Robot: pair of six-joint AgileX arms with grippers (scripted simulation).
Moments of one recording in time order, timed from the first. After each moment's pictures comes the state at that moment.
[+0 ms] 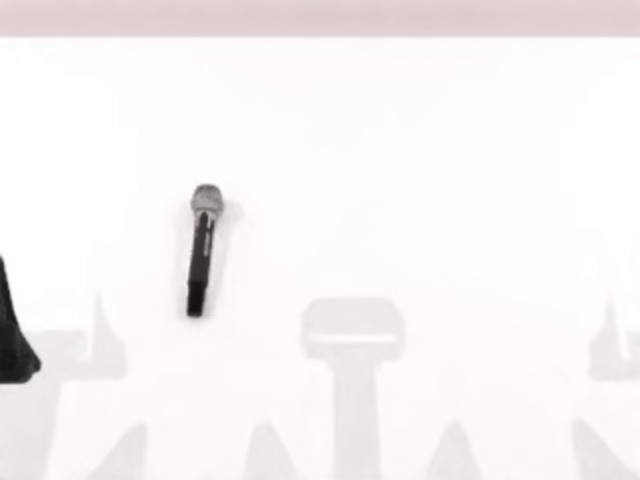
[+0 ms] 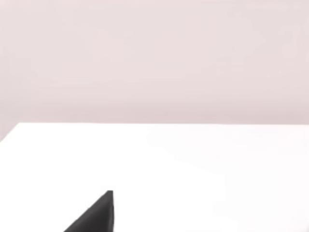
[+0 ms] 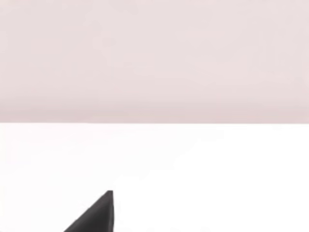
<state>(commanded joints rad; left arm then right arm) 0.00 0.00 0.00 0.00 0.00 0.00 0.00 0.00 0.00 0.00 0.00 0.00</state>
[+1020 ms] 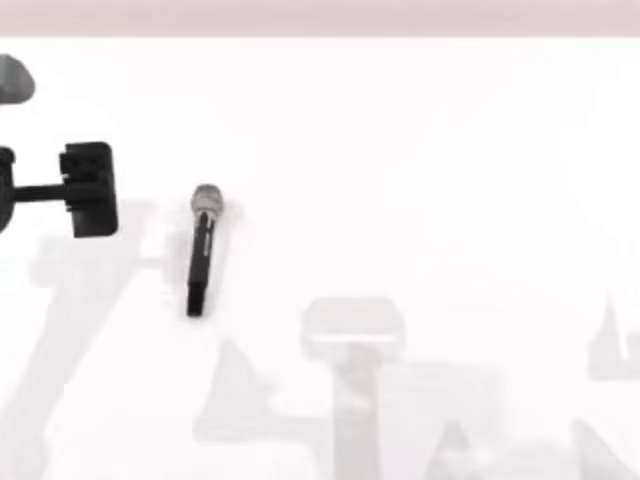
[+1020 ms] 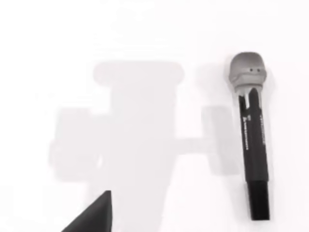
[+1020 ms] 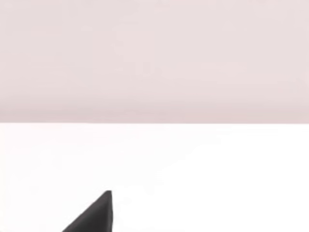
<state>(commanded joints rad) -0.22 1.09 0.87 -0.59 -0.01 -0.20 0.00 0.00 0.00 0.00 0.00 0.00</state>
